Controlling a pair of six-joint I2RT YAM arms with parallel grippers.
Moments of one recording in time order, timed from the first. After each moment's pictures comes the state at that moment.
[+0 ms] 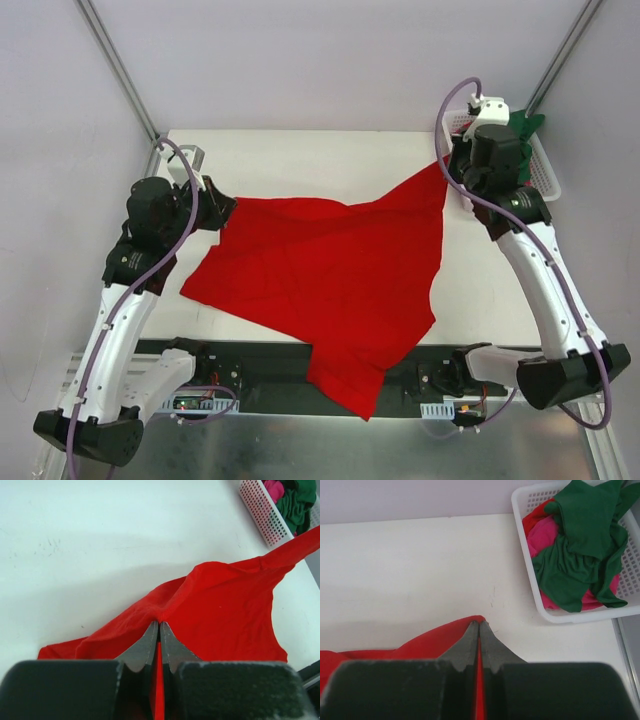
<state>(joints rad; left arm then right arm) -0.20 0.88 1.06 -0.52 0.26 -0.29 0.30 1.26 1.43 -0.55 0.30 0.13</state>
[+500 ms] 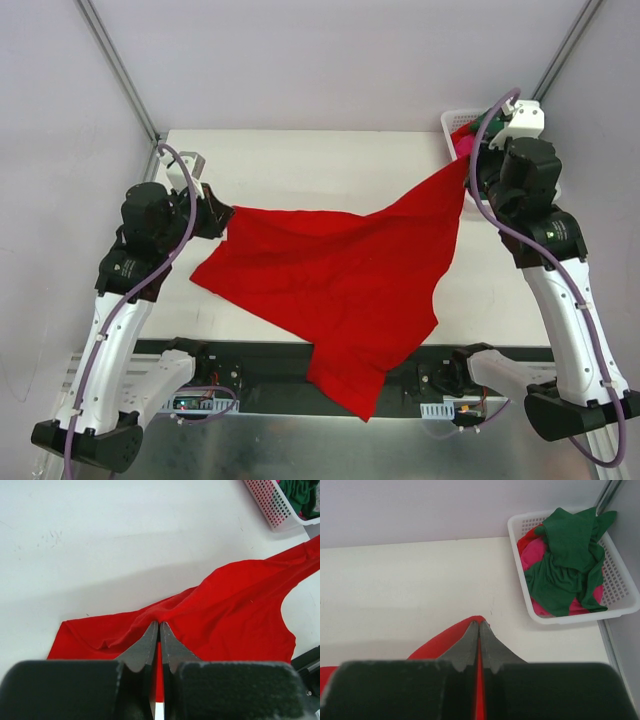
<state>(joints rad) -0.20 0.83 1.09 -0.63 0.28 -0.23 0.30 1.07 1.47 -0.64 0.28 0.12</state>
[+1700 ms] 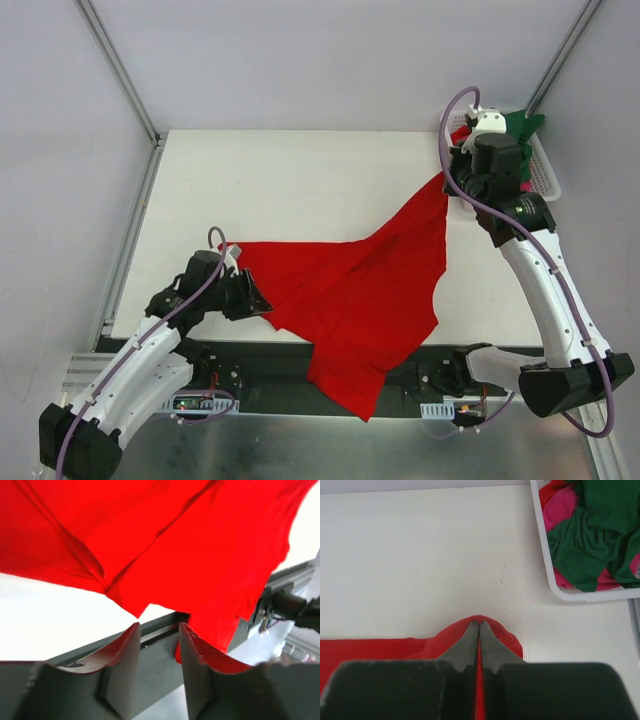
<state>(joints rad) -0.39 0.65 0.43 -0.65 0.43 -0.74 0.30 1.19 1.41 -0.67 0.22 0.16</state>
